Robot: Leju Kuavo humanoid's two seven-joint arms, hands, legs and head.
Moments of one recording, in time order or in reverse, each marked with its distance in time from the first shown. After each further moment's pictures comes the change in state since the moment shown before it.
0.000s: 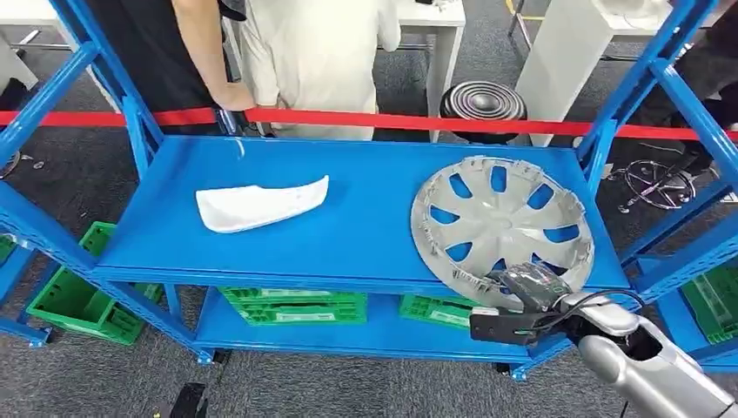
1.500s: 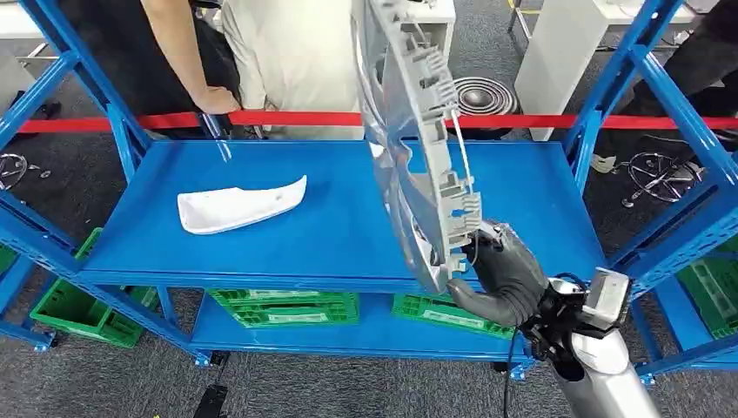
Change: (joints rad) left arm 0.007 -0.058 0.016 -0.006 -0.073 0.002 -0.045; right arm 0.176 0.456 -0.448 -0.354 -0.901 0.293 -0.415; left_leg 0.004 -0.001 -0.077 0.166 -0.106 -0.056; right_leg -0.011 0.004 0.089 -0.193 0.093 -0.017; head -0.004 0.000
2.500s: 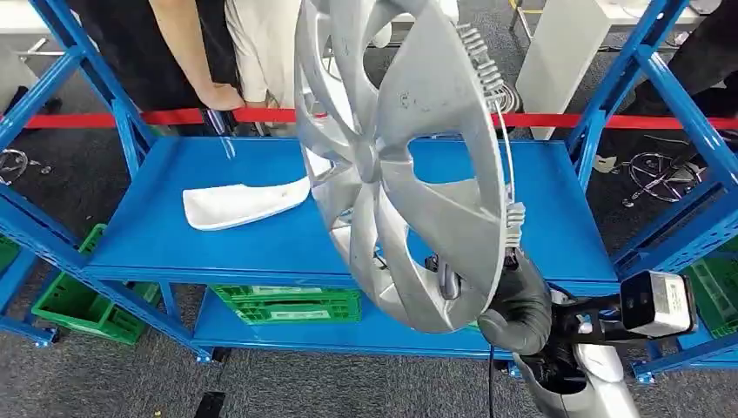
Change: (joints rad) left arm 0.019 -0.023 0.052 0.000 -0.008 0.056 0.057; right arm 0.047 0.101 -0.028 -0.059 -0.325 0.217 0.107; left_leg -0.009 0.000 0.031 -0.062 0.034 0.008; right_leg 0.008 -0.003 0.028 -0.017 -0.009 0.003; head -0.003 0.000
